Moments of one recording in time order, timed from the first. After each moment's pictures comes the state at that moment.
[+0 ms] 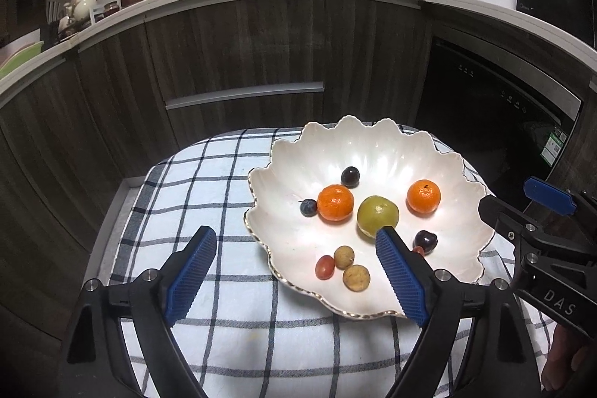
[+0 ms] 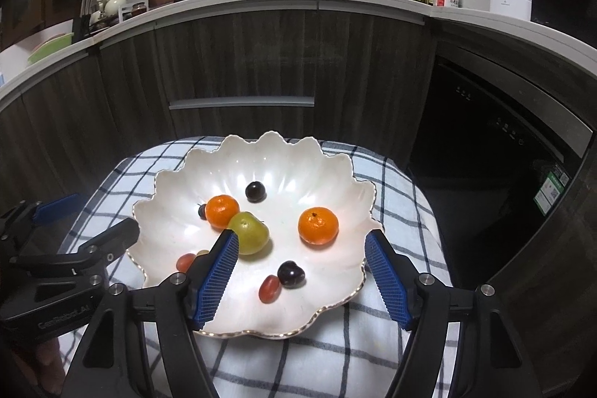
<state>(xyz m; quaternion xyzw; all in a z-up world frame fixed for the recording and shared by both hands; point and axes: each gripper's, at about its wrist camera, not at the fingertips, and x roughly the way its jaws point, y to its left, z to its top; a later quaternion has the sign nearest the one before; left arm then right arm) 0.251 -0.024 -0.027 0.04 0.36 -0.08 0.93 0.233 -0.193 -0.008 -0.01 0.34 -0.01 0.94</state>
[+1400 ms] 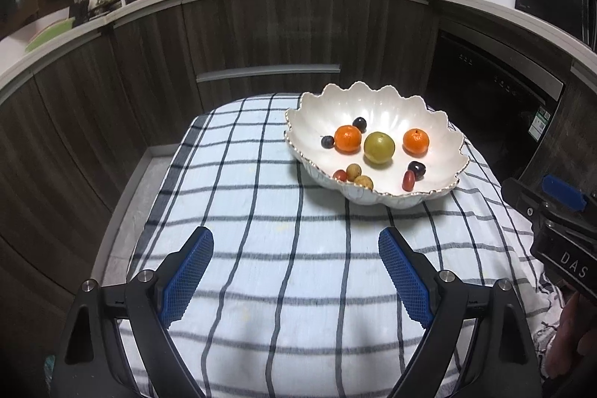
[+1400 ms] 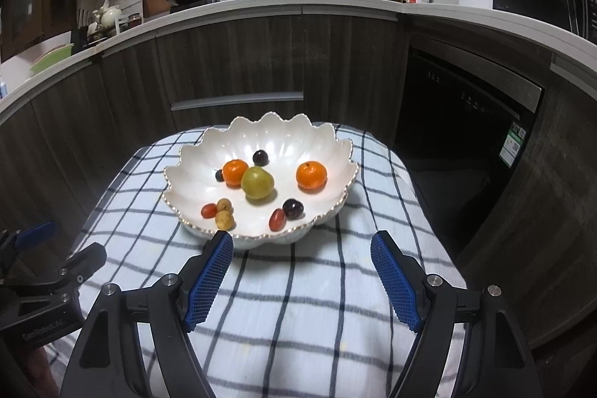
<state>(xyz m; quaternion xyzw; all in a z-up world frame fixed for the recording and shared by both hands) 0.131 0.013 -0.019 0.03 0.38 -0.05 0.92 0.126 -0.192 0.003 0.02 0.34 -0.03 0.94</state>
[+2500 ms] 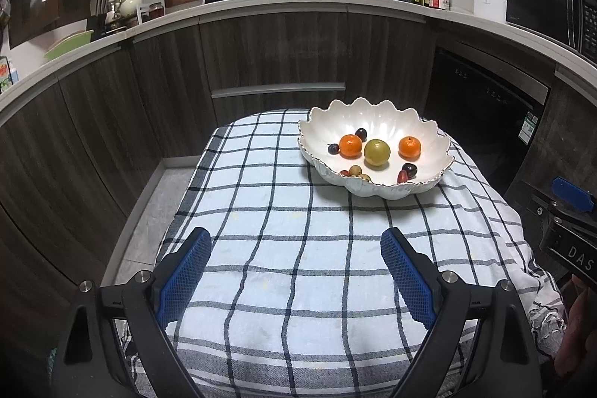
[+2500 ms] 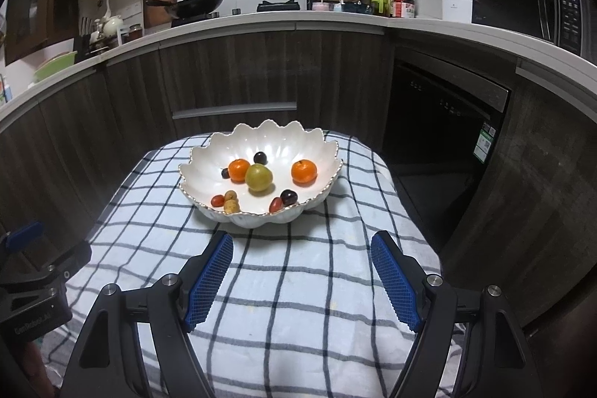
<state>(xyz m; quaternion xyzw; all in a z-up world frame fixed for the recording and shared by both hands) 0.068 0.026 0.006 0.03 0.34 -0.04 0.94 0.059 -0.190 0.029 0.01 0.32 -0.04 0.95</state>
